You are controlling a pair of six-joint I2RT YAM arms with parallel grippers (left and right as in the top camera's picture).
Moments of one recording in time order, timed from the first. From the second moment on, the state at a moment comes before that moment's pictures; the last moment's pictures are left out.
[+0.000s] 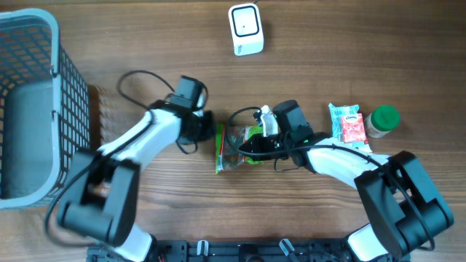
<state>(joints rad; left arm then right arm) -0.33 1.73 0.98 -0.52 0.23 -0.54 0.49 1.71 0.69 0.04 -0.65 0.50</state>
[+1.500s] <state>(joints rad) 0.03 1.33 0.98 -0.71 -0.14 -0.52 0.08 1.06 0.69 -0.02 -1.49 0.40</state>
